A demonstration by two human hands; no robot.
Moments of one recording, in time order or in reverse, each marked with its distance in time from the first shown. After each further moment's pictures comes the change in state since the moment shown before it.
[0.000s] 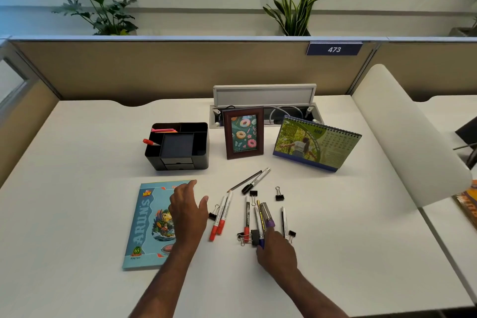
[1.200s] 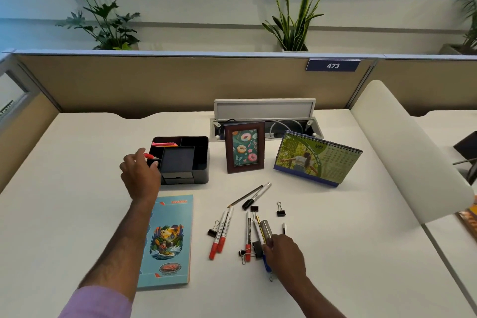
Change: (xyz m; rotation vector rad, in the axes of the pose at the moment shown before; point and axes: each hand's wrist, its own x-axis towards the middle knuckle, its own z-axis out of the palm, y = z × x) left_hand 0.160 -0.046 -0.056 0.103 0.208 -0.095; right_hand 0.027 0.006 -0.025 0.075 0.079 -0.025
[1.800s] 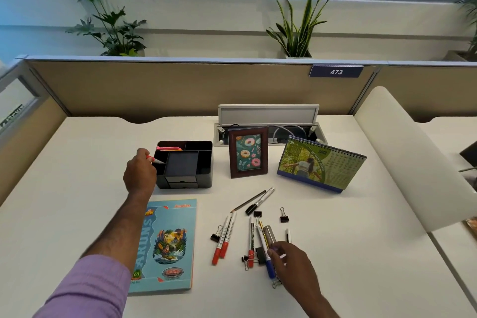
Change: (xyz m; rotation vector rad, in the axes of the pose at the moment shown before) left_hand 0.031 -0.012 0.002 -0.006 -0.055 0.019; right_hand -0.017 0.019 -0.001 0.310 0.066 -0.065
